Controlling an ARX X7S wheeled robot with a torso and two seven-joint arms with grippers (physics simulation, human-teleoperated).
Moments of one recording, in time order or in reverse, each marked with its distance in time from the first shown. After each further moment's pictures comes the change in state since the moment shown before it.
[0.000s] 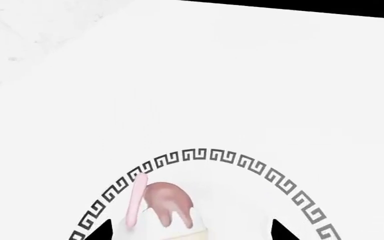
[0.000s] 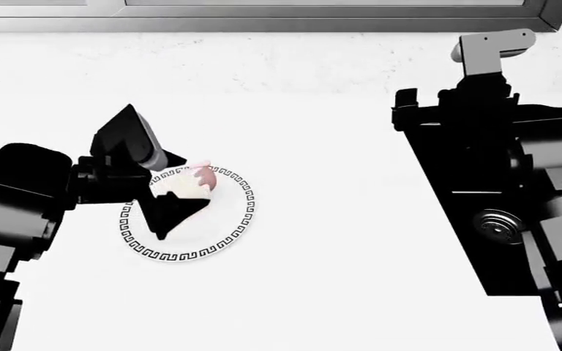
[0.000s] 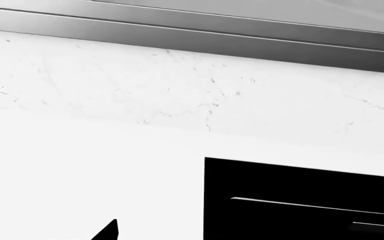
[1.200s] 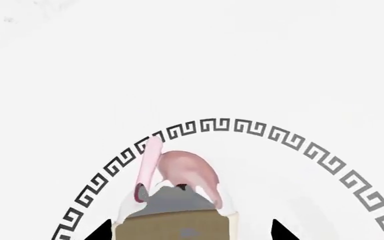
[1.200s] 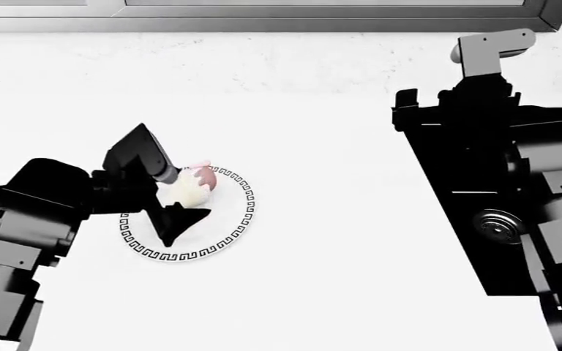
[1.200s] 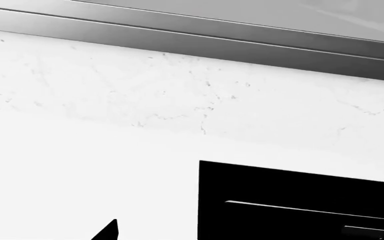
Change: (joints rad) left arm -0.009 0.054 0.046 -0.231 0.037 0.158 -0.049; right arm -0.012 0.001 -0.003 -0.012 -0.015 -0.021 0.016
